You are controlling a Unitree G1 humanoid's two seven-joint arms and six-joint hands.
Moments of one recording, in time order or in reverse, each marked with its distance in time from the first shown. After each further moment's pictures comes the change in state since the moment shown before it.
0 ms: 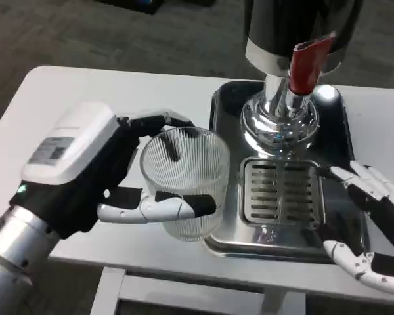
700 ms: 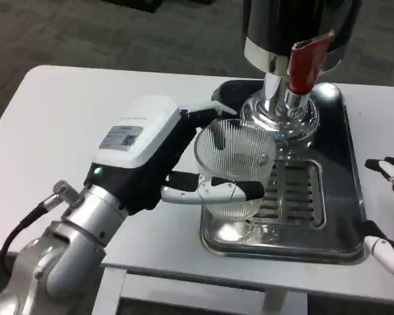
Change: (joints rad) left arm -0.229 -0.102 -0.216 0.275 0.194 -0.019 0.168; right arm 0.063 -0.001 -0.137 -0.003 0.029 -0.003 -0.006
